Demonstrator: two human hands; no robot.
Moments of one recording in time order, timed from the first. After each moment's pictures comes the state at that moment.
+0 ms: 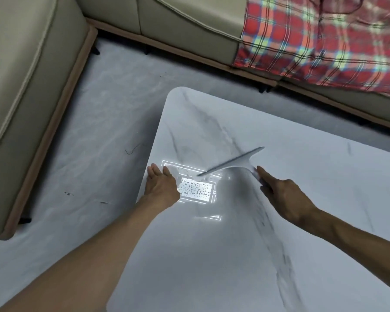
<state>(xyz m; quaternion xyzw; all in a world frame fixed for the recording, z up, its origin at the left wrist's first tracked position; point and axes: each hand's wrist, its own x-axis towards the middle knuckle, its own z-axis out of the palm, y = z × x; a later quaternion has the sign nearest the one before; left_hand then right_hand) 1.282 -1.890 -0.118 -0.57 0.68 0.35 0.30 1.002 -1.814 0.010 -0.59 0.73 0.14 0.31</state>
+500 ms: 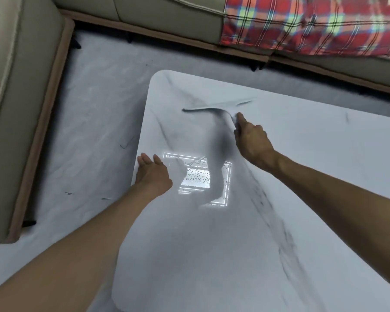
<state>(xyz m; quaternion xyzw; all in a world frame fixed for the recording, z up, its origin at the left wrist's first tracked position) 1.280 -1.888 -0.132 -0.58 0.67 0.33 0.32 1.022 -1.885 -0.048 -0.53 0.81 0.03 0.26</state>
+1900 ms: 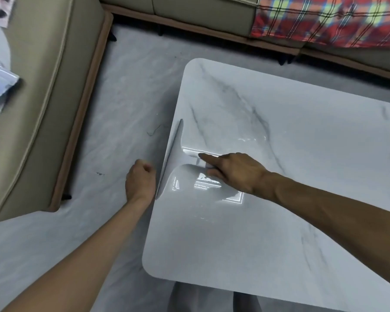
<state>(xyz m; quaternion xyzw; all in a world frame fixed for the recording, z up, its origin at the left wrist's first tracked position) 1.388 -1.827 -0.082 -0.81 0.45 0.37 -0.06 1.131 -1.816 -0.032 -0.78 0.53 0.09 0.33</state>
